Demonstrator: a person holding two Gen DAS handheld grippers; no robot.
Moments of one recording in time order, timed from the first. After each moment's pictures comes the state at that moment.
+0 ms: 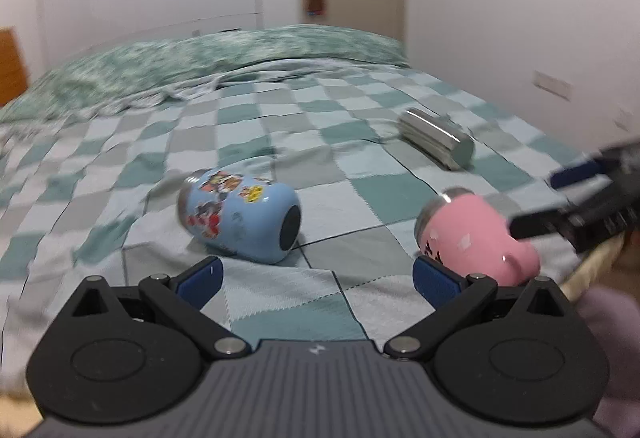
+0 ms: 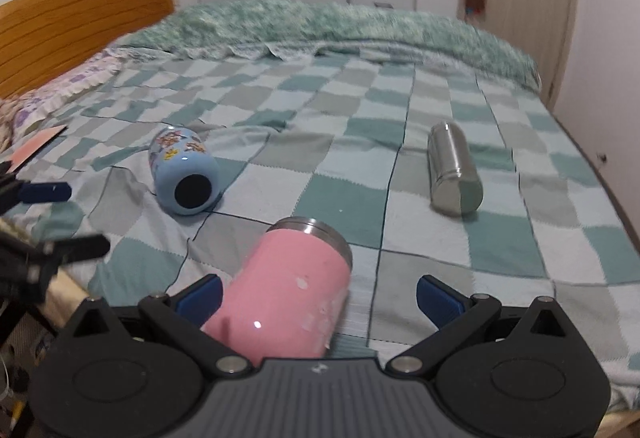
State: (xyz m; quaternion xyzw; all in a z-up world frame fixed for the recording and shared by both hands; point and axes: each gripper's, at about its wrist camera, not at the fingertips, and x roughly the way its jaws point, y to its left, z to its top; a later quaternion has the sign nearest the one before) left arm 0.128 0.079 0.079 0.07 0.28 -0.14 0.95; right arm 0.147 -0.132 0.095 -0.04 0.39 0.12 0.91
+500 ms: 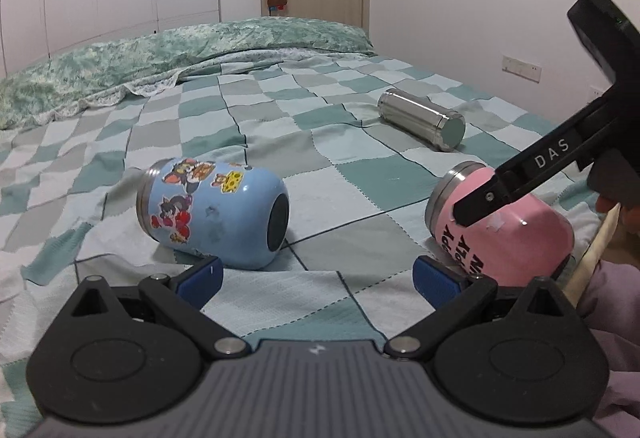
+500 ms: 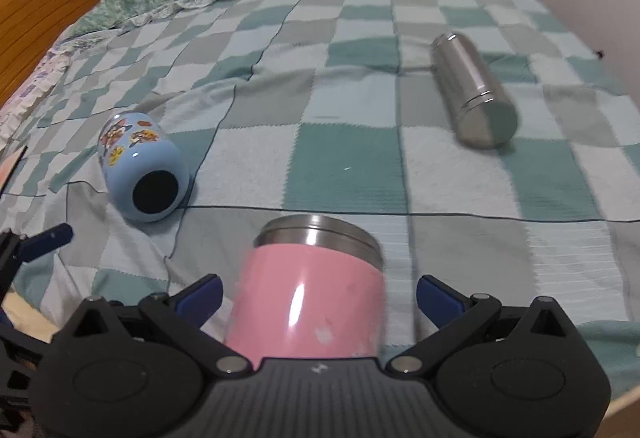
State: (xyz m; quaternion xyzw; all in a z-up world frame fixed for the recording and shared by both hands) left arm 0.169 0.092 0.035 0.07 0.29 -0.20 0.94; right arm 0.225 -0.115 0.053 0.05 0.50 0.09 0.86
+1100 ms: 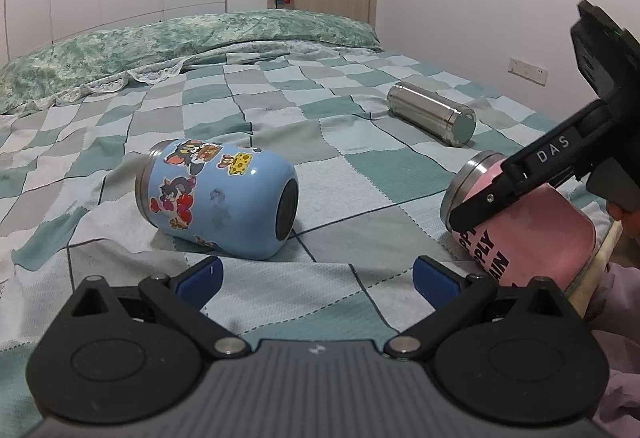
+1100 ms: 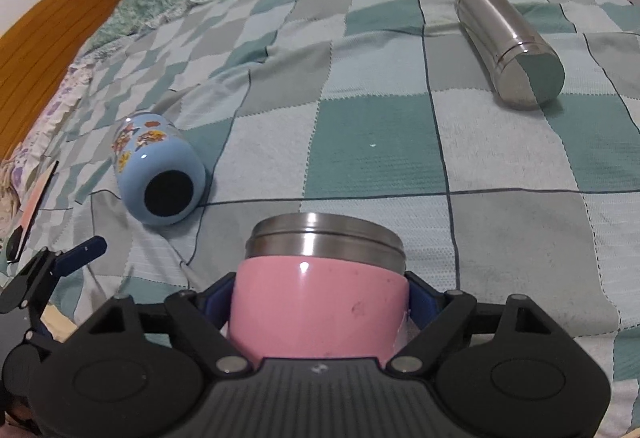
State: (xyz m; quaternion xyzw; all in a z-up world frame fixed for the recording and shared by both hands) left arm 0.175 0.096 0.027 0.05 0.29 -0.19 0.94; right arm 0.242 -0.128 0.029 0.12 0.52 0.14 0.83
